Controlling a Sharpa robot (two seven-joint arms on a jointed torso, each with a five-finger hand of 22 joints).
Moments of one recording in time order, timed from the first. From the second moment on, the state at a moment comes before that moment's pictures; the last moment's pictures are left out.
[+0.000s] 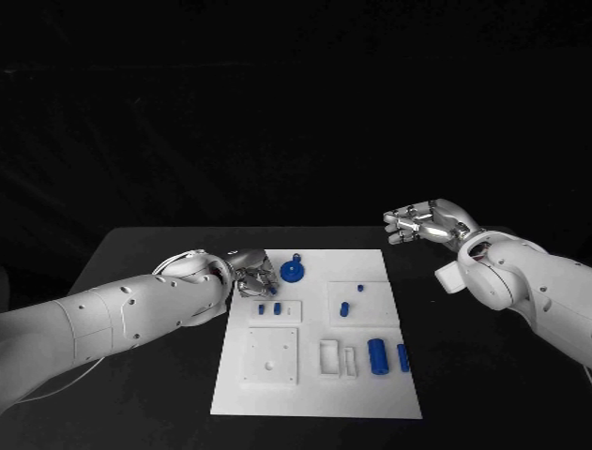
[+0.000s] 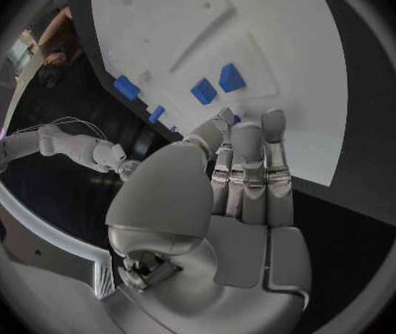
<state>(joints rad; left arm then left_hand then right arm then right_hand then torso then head) 1.22 -0.62 -0.13 1.08 -1.27 -0.19 0.05 1.37 0.00 0.31 -0.21 0.11 1.16 0.11 0.06 0.06 1.24 0.06 0.06 0.06 1.42 -0.04 1.03 0.50 0.12 1.30 -0.05 0.39 1.31 1.07 -0.66 0.32 1.08 -0.77 -0.13 0.19 1.27 0.00 0.04 0.06 0.38 0.98 0.15 0.06 0.06 1.18 0.11 0.06 0.06 1.30 0.08 0.07 0.07 0.09 1.13 0.09 0.08 0.07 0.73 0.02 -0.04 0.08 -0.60</state>
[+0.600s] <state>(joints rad) 1.22 -0.59 -0.13 1.05 -1.28 -0.19 0.03 1.37 0.00 0.31 -0.21 0.11 1.15 0.10 0.06 0.06 1.23 0.06 0.06 0.06 1.41 -0.04 1.03 0.50 0.11 1.29 -0.05 0.39 1.31 1.07 -0.66 0.32 1.08 -0.77 -0.13 0.19 1.27 0.00 0.04 0.06 0.38 0.98 0.15 0.06 0.06 1.18 0.11 0.06 0.06 1.30 0.08 0.07 0.07 0.09 1.13 0.09 0.08 0.07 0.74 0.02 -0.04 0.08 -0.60</state>
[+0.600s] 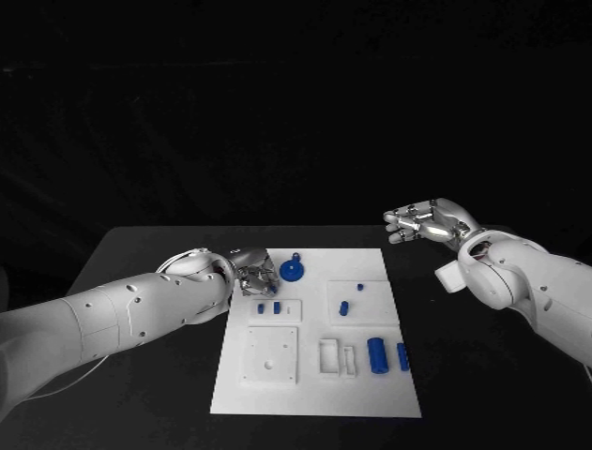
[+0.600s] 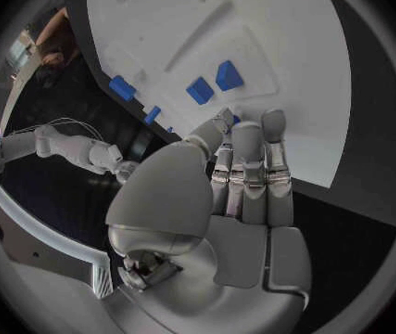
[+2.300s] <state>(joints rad) 1.21 -0.60 -0.13 1.04 -1.28 -0.15 0.02 1.40 -0.04 0.29 -0.25 0.09 0.84 0.08 0.06 0.06 1.23 0.06 0.06 0.06 1.39 -0.04 1.03 0.49 0.11 1.27 -0.05 0.41 1.31 1.07 -0.67 0.32 1.08 -0.77 -0.13 0.19 1.28 0.00 0.05 0.05 0.38 0.97 0.15 0.06 0.06 1.18 0.11 0.06 0.06 1.29 0.09 0.07 0.07 0.09 1.13 0.09 0.08 0.07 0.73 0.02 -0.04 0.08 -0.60</state>
